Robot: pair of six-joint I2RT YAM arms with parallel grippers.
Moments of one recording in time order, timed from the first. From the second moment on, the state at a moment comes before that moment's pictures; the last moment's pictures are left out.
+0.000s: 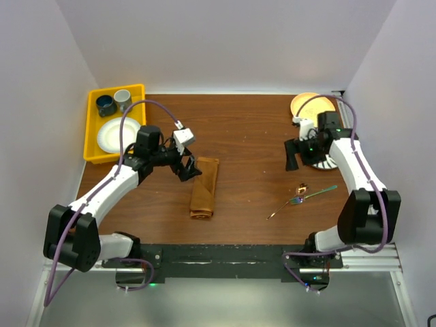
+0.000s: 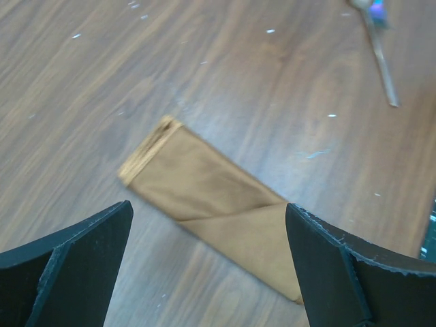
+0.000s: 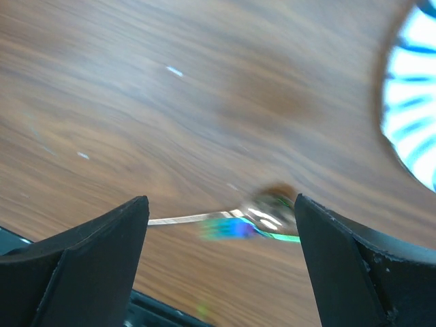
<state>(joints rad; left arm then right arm) -0.32 1.28 0.84 -0.18 0.68 0.30 0.03 1.45 1.17 -0.88 -0.30 -0.27</state>
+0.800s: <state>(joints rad) -0.32 1.36 0.89 -0.40 0.89 0.49 -0.29 1.76 1.08 -0.93 -0.50 -0.69</state>
